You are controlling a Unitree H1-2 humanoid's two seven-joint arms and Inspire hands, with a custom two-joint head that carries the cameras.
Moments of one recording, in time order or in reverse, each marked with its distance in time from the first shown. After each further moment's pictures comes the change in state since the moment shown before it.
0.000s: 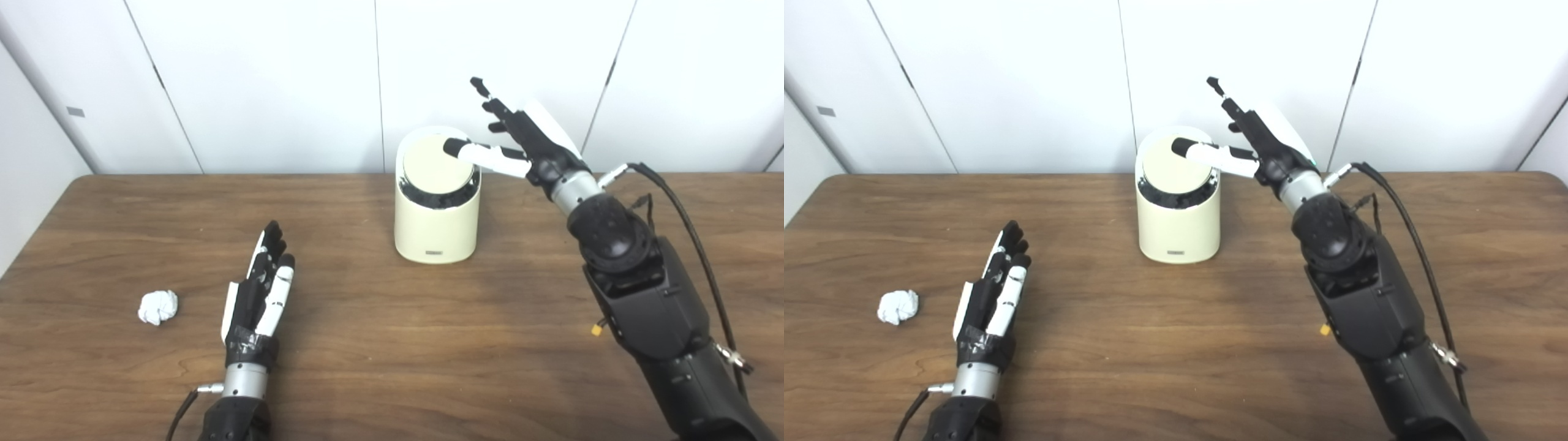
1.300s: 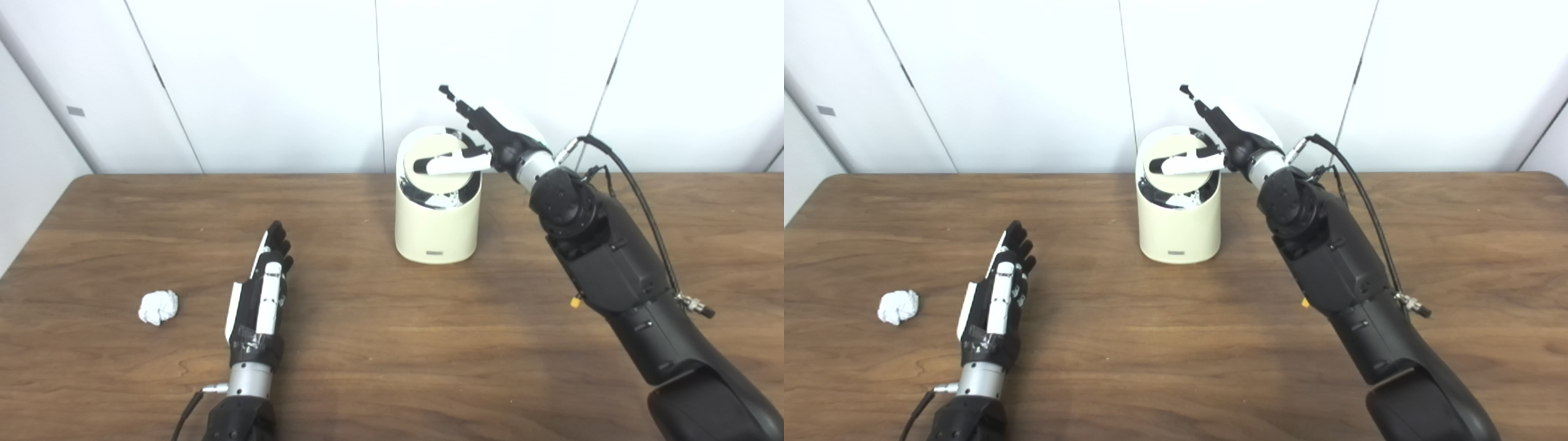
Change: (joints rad) left arm -0.001 -0.015 -0.009 0.000 -0.030 0.010 -0.001; right arm -0.139 0.028 0.089 0.266 -0.092 -0.073 0.002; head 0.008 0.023
